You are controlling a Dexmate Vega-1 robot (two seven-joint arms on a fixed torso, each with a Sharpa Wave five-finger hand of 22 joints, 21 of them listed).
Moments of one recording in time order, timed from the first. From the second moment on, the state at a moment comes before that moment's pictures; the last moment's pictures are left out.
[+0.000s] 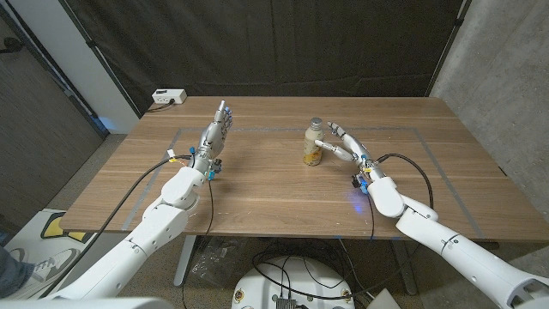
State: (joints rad) left arm 1.05 0.59 0.33 -1.61 -0.57 -0.36 0.07; left_hand 0.35 0.00 -0.15 0.07 0.33 -0.11 0.08 0.20 0.18 -0.06 0.05 0.21 0.18 -0.10 0.05 0.19 0.18 -0.14 -0.01 0.20 0.18; right arm -0.94 -0.63 -0.55 -1.46 -0.25 0.35 -0.40; right_hand 0.41 -0.09 0.16 -0.13 0.23 0.07 0.11 0.20 0.20 0.15 0.07 0.21 0.18 0.08 0.04 0.19 0.18 0.19 -0.04 0.22 0.18
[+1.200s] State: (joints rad) left arm 1.03 0.60 0.33 -1.57 -0.62 -0.37 -0.01; left_hand 0.32 0.00 -0.17 0.08 0.33 -0.09 0.07 0.20 0.18 -0.06 0.04 0.21 0.18 -0.10 0.05 0.19 0.18 -0.16 0.00 0.20 0.18; right arm -0.83 -0.57 -0.64 -1.32 -0.25 0.40 -0.39; right_hand 0.48 -0.09 0.17 -0.14 0.24 0.07 0.09 0.20 0.20 0.18 0.05 0.22 0.18 0.18 0.02 0.21 0.18 0.28 -0.04 0.22 0.18
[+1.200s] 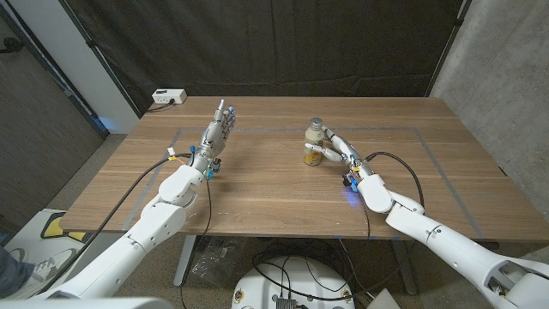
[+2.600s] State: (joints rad) left arm 1.03 0.62 0.32 -1.58 -0.62 -0.35 0.00; left_hand 0.32 0.01 -0.18 0.09 0.33 -0.09 0.07 0.20 0.18 -0.06 0.04 0.21 0.18 -0.10 0.05 0.19 0.18 -0.16 0.01 0.20 0.18; right arm -0.80 -0.52 -0.68 -1.23 -0.28 0.44 -0.53; right_hand 0.68 -0.03 0.22 -0.14 0.22 0.49 -0.02 0.30 0.20 0.67 -0.04 0.32 0.18 0.68 -0.06 0.25 0.18 0.68 -0.06 0.34 0.19
